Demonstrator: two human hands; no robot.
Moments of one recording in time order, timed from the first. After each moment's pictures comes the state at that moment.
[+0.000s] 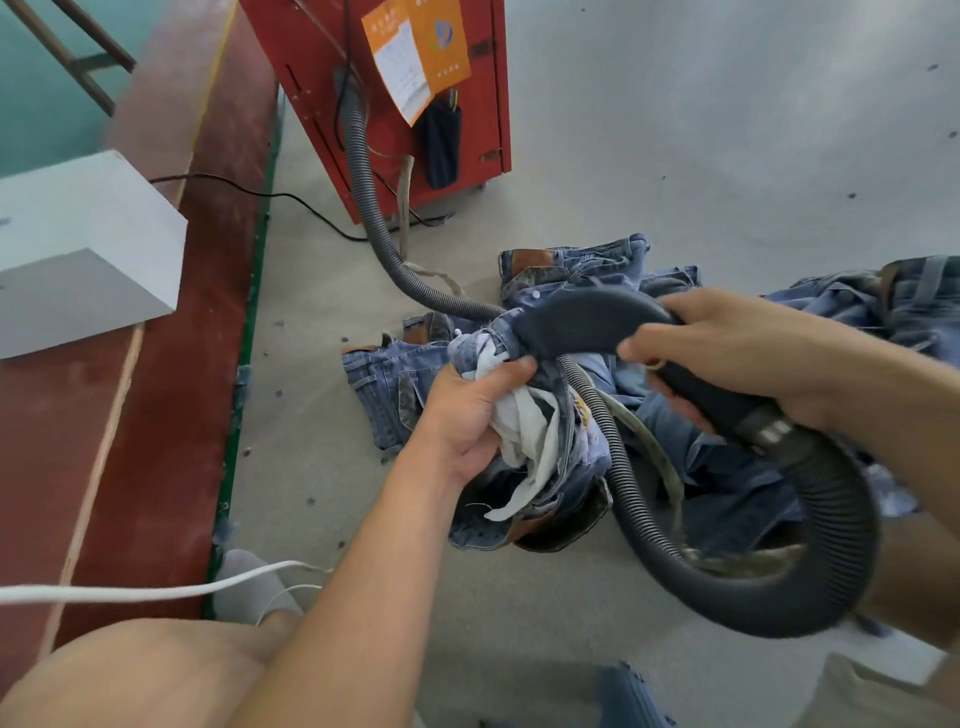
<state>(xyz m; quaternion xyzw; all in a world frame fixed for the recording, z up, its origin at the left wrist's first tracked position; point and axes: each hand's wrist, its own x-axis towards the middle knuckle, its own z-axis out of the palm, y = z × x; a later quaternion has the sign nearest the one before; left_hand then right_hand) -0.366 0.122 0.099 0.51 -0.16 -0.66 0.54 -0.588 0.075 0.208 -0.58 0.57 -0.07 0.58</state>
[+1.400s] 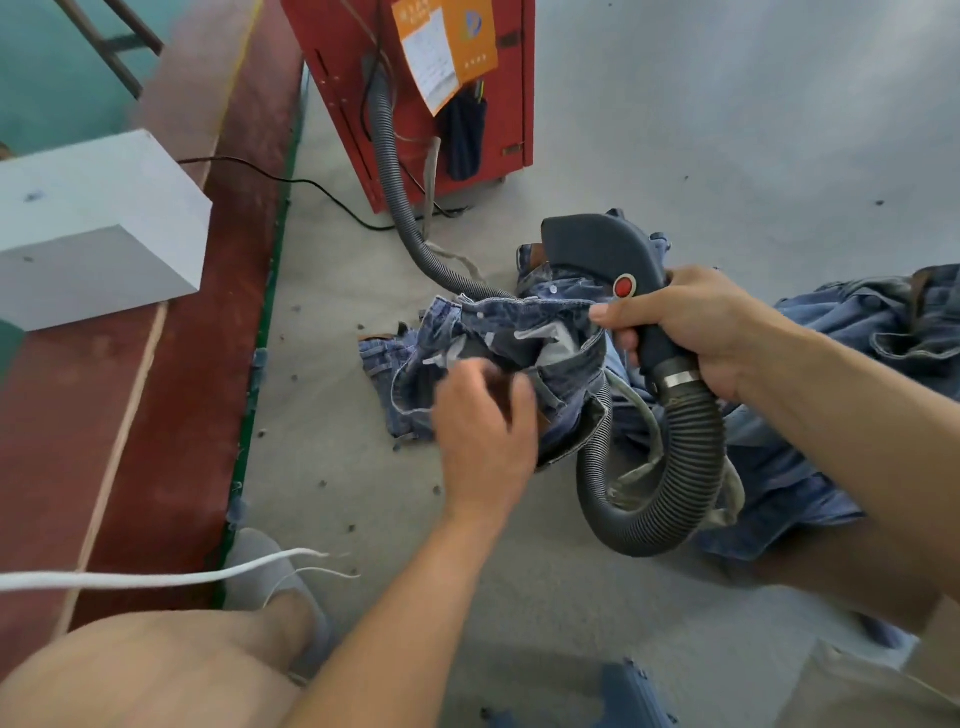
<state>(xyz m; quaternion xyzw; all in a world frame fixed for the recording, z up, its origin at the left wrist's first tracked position) -0.380 0.168 0.083 0.75 -0.48 -0.14 0.42 -0.547 0.053 0.178 -0.43 0.56 -0.23 0.67</state>
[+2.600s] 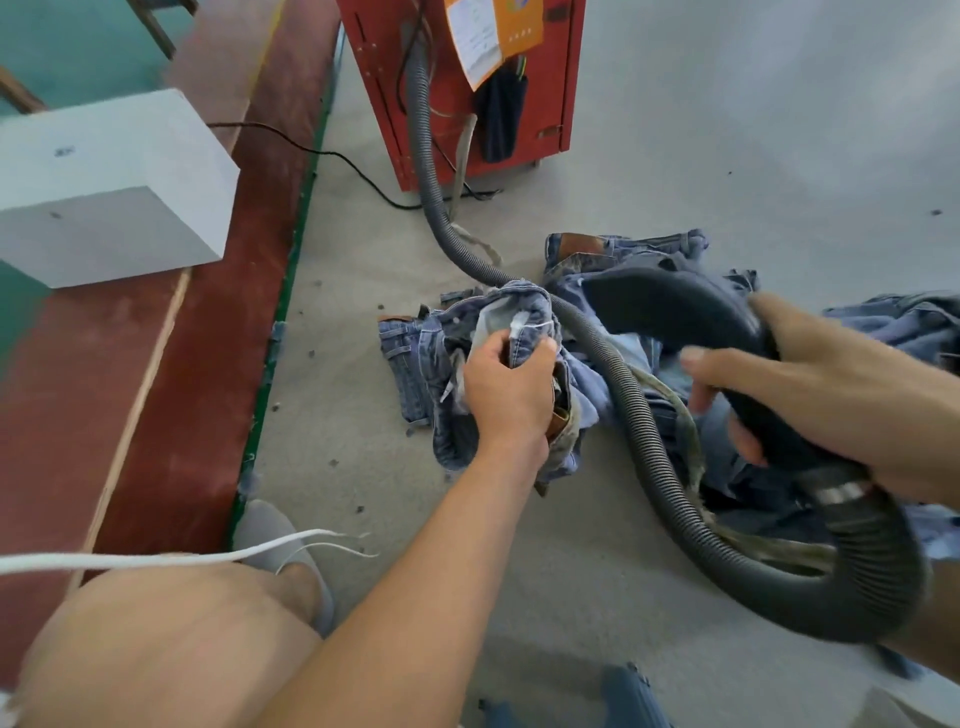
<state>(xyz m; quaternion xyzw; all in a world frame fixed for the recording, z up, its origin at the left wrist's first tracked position) -0.382 0.123 0.088 0.70 -0.18 -0.38 0.57 -0.580 0.103 0.212 -0.64 0.56 -0.08 0.52</state>
